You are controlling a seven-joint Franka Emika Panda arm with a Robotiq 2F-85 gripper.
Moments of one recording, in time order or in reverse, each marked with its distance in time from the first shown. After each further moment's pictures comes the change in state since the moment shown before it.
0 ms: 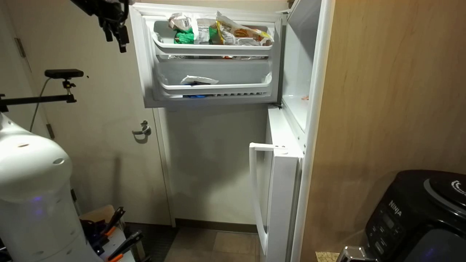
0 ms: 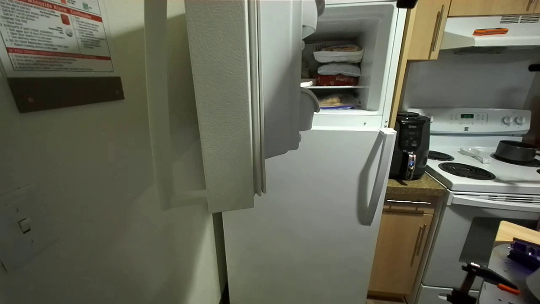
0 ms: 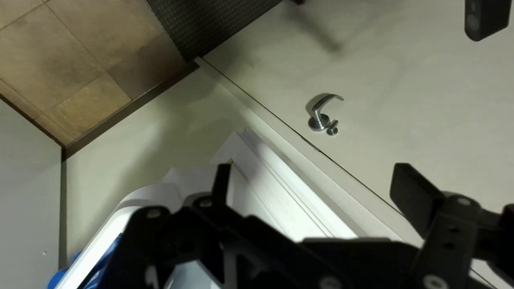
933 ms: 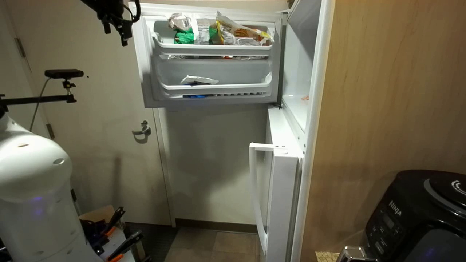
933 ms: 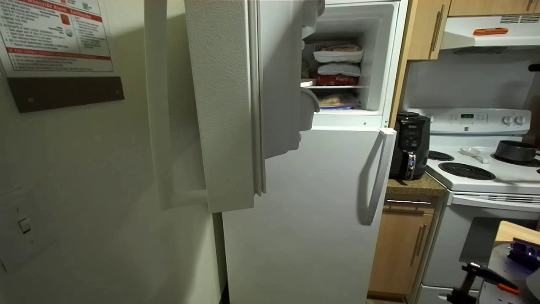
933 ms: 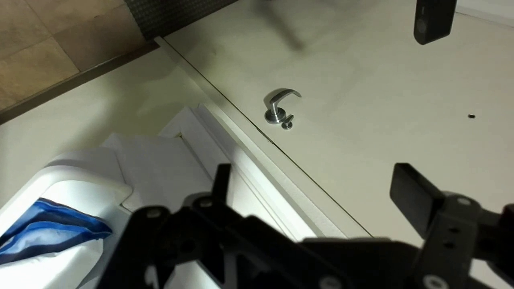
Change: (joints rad) arm 0.001 0.067 0.001 0.082 0.072 0.030 -0.159
